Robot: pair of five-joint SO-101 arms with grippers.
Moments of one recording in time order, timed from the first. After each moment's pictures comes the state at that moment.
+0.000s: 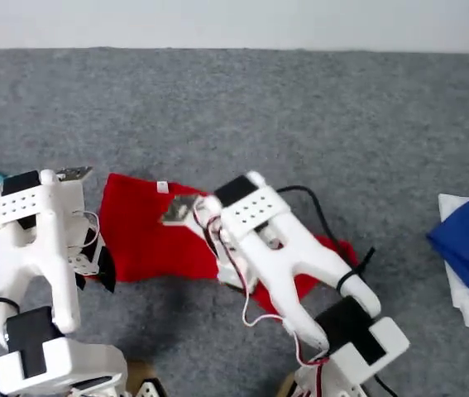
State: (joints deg) left arm -23.2 -1.9 25.1 99.0 -13.2; right arm -36.7 3.0 19.3 91.2 29.8
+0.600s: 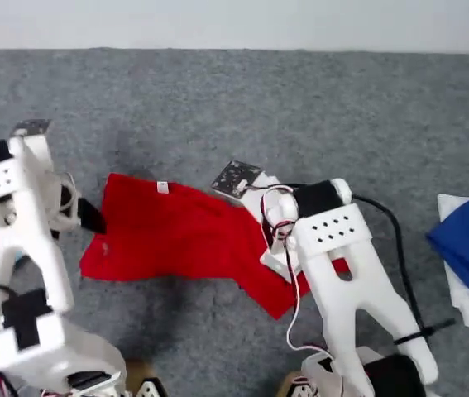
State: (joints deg) left arm -26.4 6.5 0.8 99.0 -8.9; right arm -21.5 -20.5 27.4 89.8 33.9
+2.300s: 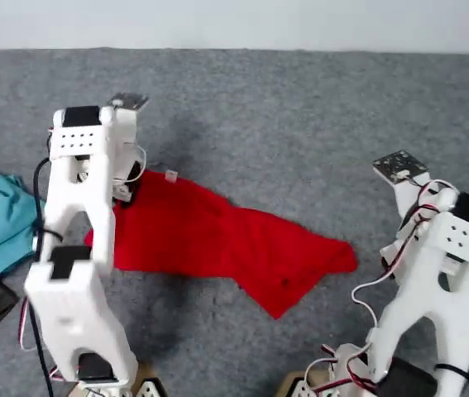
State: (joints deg) left arm -6.2 23.9 -17.3 99.0 -13.1; right arm 26.9 -21.1 25.9 88.9 49.5
